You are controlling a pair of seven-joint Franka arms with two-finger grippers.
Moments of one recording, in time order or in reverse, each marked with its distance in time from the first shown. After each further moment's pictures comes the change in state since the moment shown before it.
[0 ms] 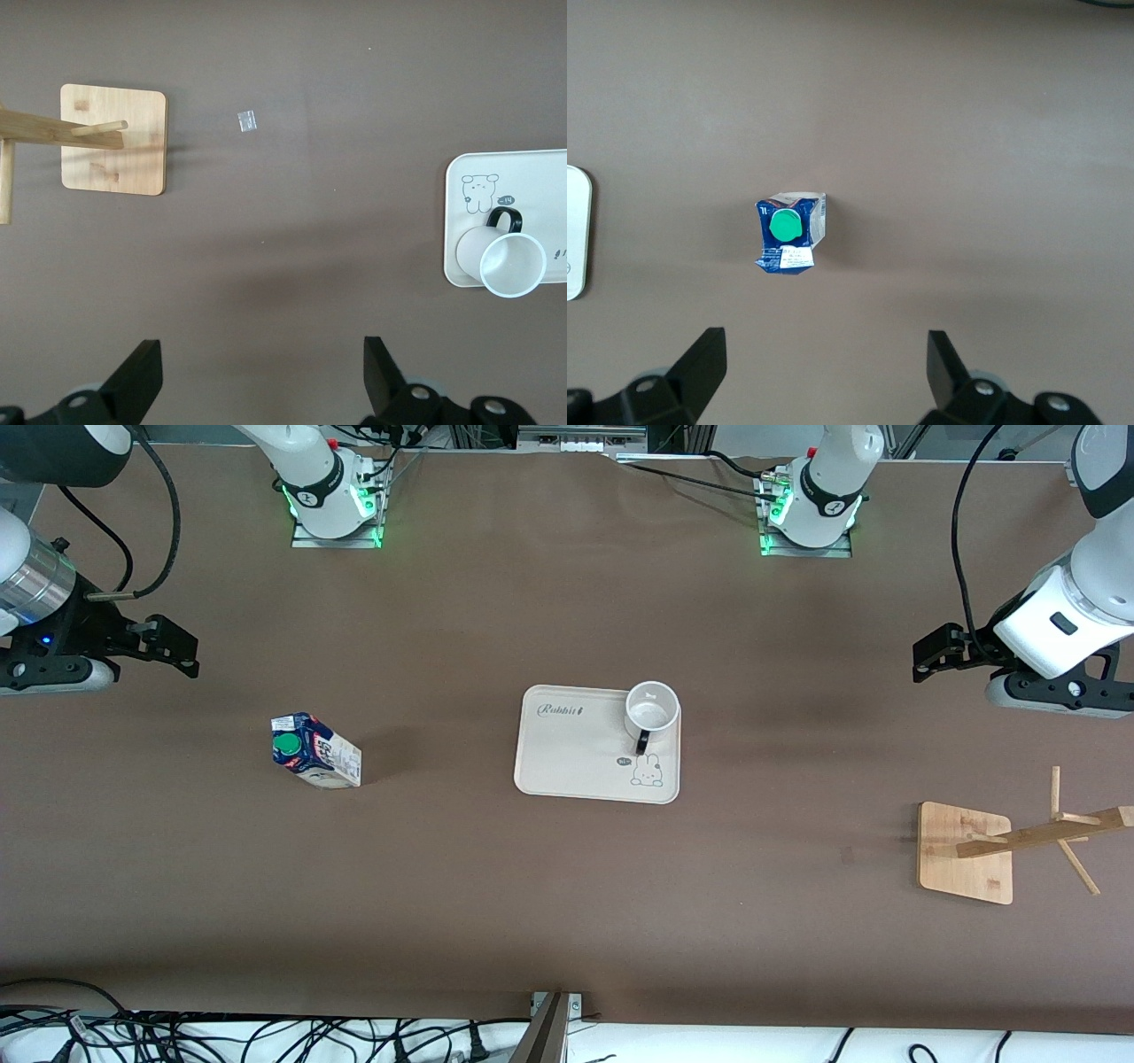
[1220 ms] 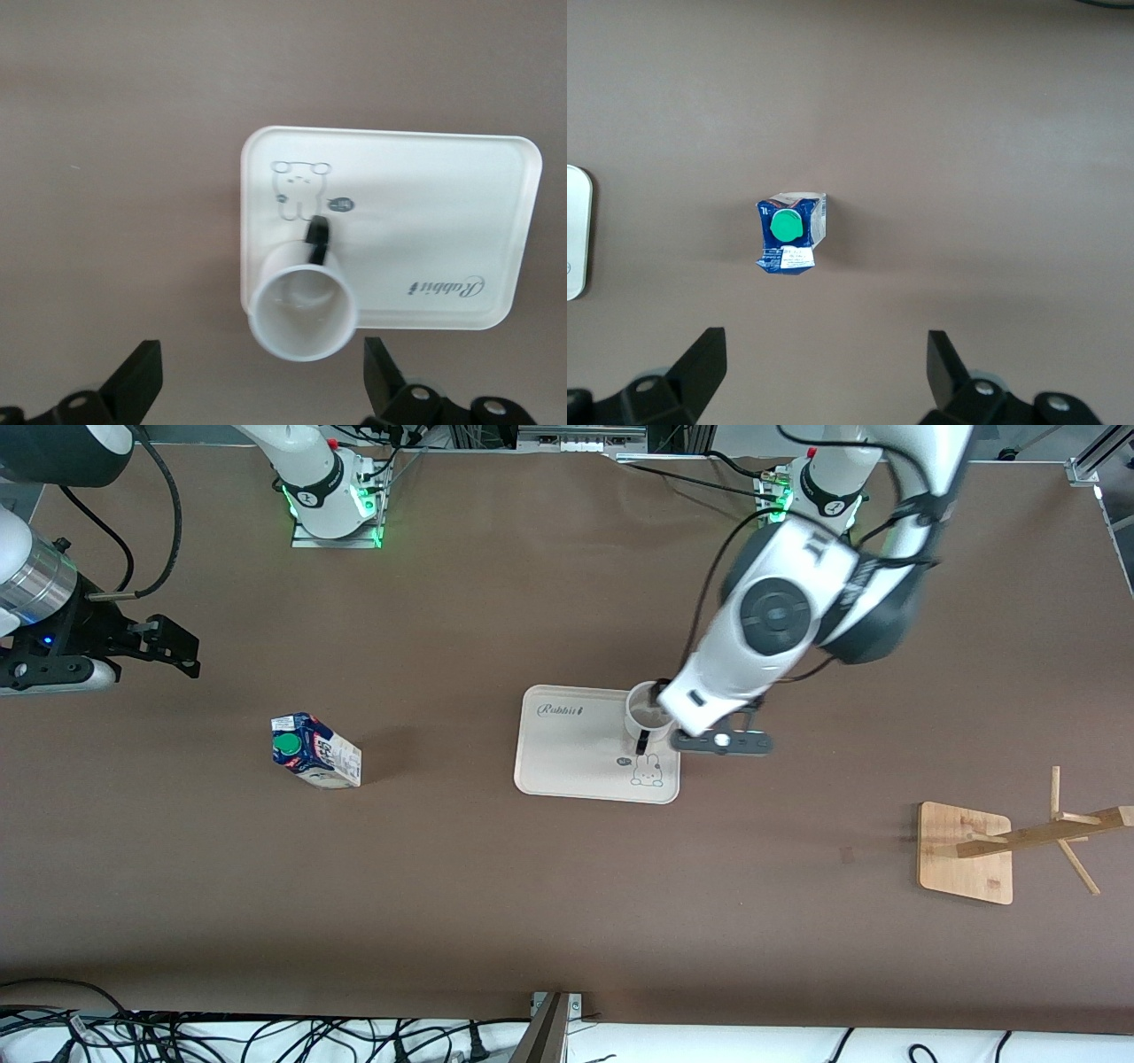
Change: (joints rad) left arm -0.431 0.350 -0.055 -0.003 -0.044 0.281 -0.558; right arm -0.001 0.001 0.001 0.000 0.000 0.000 0.000
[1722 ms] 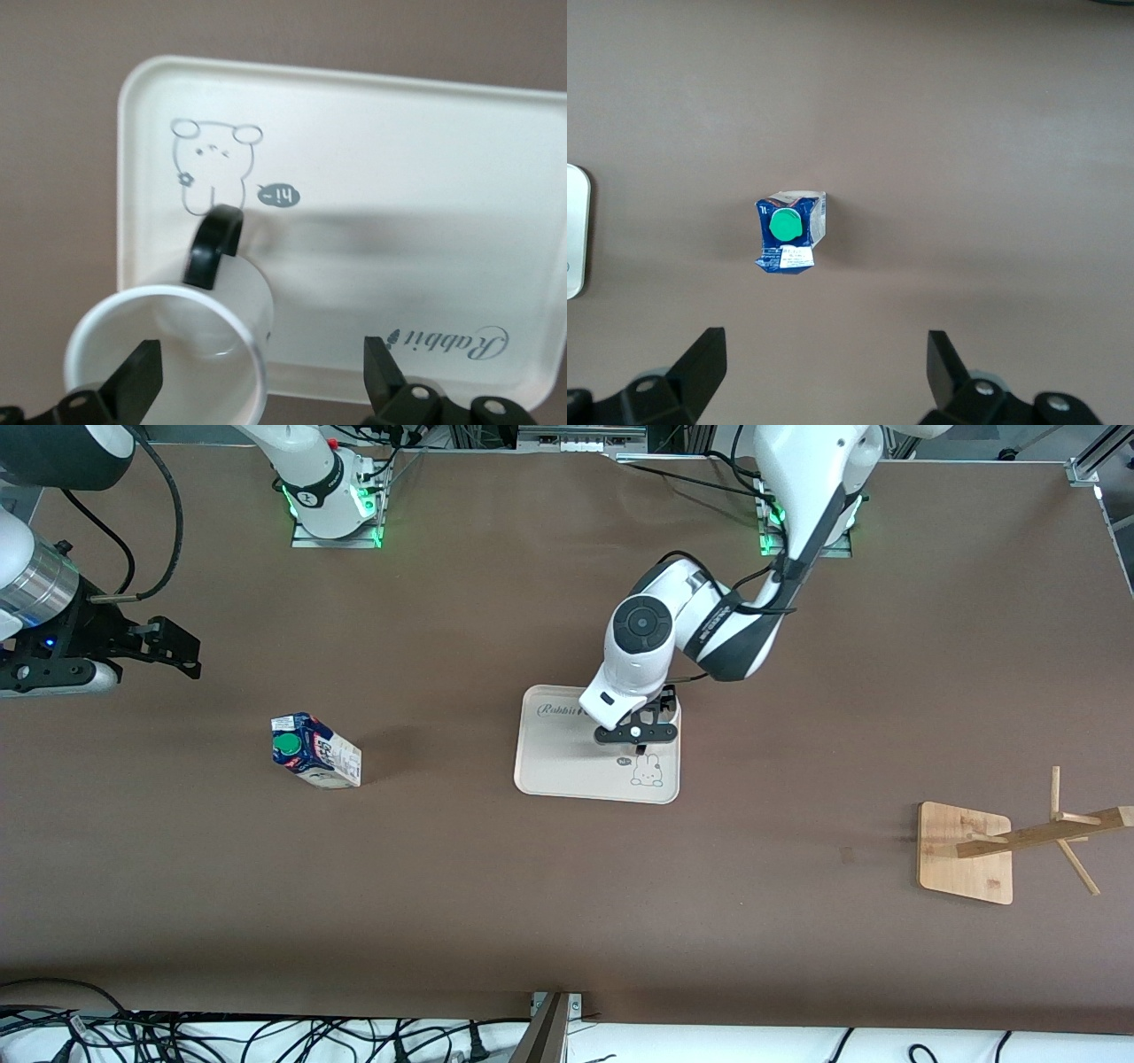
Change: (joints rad) left arm -0.137 0.124 0.002 -0.187 0.092 0.352 -0.230; right arm 0.000 0.005 0.000 0.000 0.000 -0.002 0.000
